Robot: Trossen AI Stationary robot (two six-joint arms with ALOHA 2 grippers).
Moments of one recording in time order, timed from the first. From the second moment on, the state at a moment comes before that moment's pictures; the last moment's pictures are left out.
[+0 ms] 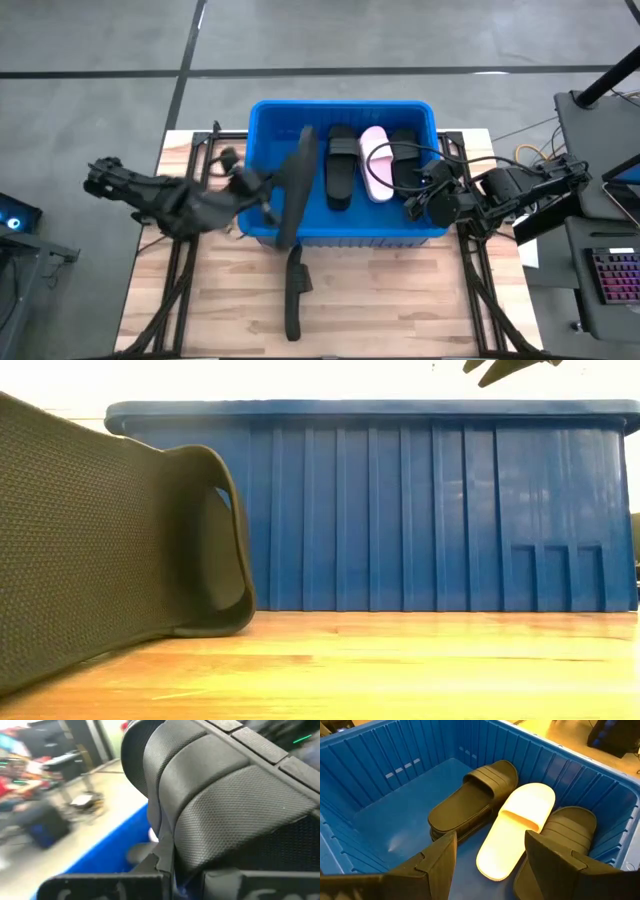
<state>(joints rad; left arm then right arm) -0.40 1.25 1.48 -0.59 -1.05 -0.18 0.35 1.13 1.30 -1.19 0.86 0.89</state>
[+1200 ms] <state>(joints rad) 0.31 1.88 1.52 -0.96 -0.83 -0.12 0.35 1.12 1.30 -1.20 0.86 0.74</state>
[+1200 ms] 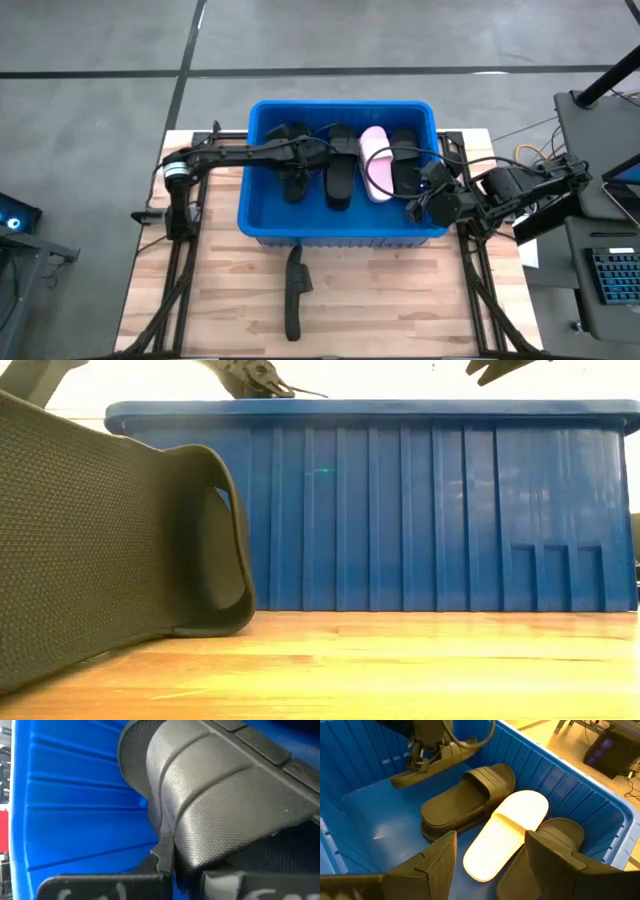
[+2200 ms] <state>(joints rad) 0.34 1.92 1.56 -0.94 -0.59 0.01 0.35 1.12 1.30 -1.20 0.86 0.73</state>
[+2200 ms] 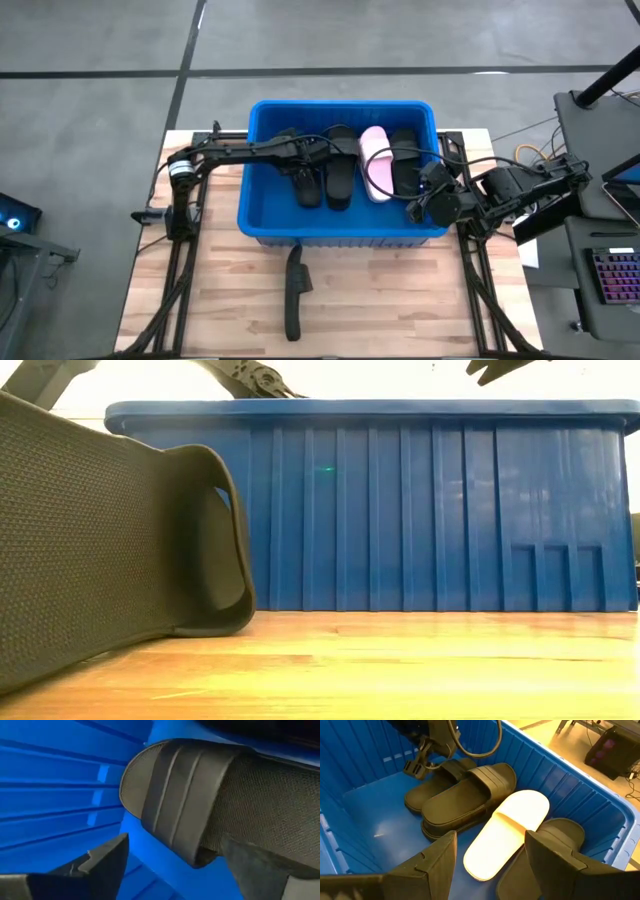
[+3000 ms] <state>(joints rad) -0.12 1.62 1.80 -1.08 -0.17 0.03 0.35 1.12 1.30 -1.20 0.86 0.75</state>
